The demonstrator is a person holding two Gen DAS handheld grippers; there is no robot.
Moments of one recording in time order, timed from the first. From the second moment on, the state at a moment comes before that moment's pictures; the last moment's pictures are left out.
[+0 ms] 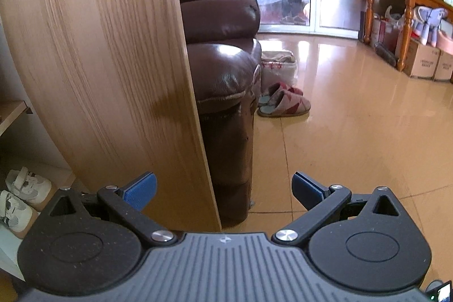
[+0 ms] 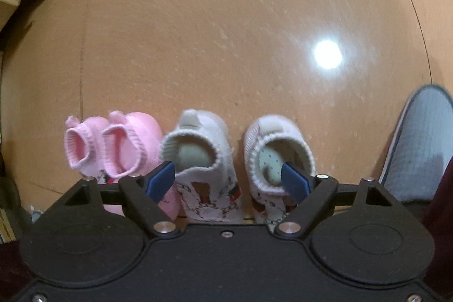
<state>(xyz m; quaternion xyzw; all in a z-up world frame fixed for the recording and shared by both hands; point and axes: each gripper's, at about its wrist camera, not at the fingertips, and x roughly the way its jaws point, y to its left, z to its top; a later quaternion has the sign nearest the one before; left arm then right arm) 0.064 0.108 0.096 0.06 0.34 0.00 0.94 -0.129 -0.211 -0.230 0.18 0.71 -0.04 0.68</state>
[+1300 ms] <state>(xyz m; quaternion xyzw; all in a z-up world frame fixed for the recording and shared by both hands) 0.036 0.136 0.101 0.06 0.33 0.02 0.94 -0.074 -0.211 -0.175 0.22 0.57 -0.01 0.79</state>
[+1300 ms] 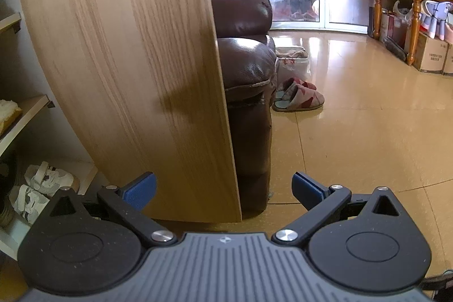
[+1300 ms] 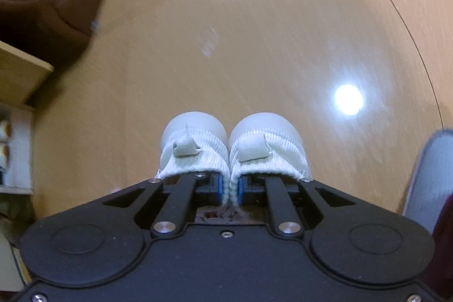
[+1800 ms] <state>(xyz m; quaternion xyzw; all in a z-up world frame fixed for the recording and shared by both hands) 0.008 0.176 0.111 0.05 0.31 0.06 0.95 -0.012 -0.132 -0.013 0.17 0.37 0.15 0.90</state>
